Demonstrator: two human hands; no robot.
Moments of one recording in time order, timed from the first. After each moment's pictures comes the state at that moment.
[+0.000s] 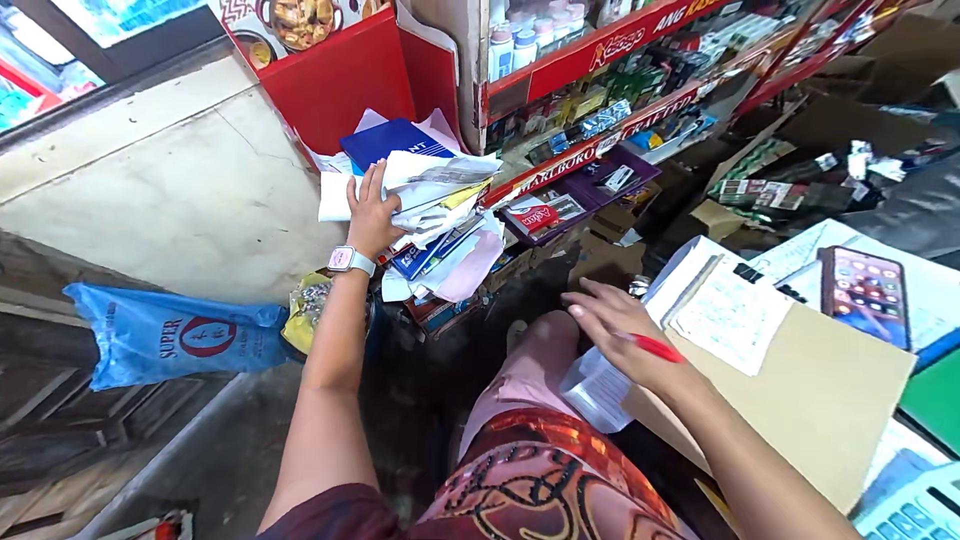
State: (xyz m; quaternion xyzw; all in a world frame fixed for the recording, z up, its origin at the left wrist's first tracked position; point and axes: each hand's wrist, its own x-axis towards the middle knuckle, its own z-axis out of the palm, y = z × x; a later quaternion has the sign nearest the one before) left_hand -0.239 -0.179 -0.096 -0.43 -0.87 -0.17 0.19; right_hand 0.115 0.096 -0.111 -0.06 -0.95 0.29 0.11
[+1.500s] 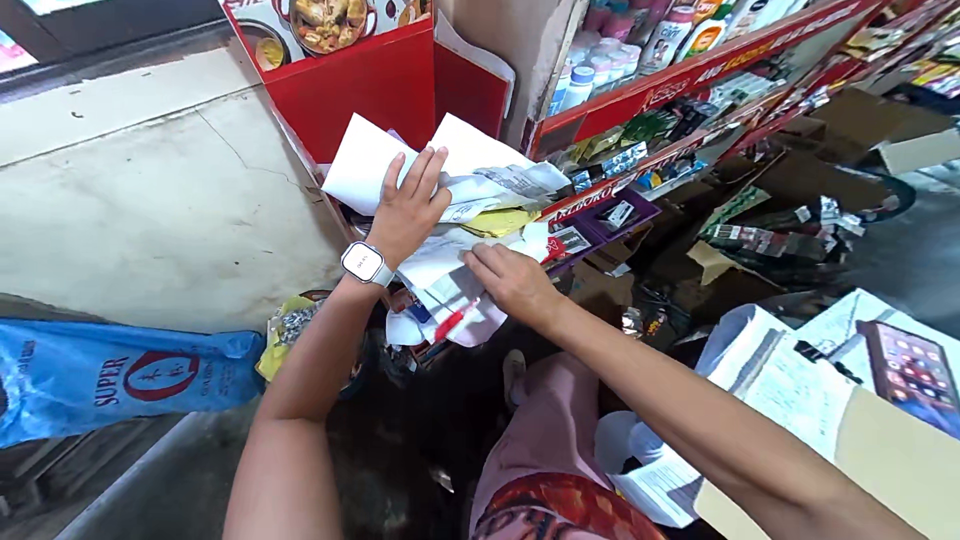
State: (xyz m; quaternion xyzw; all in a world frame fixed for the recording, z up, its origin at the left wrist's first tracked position) left_hand -0.280 -0.151 -0.050 -0.51 -0.76 -0.04 0.40; right_hand -0.124 0.015 -0.091 0.25 -0.89 0.04 0.38
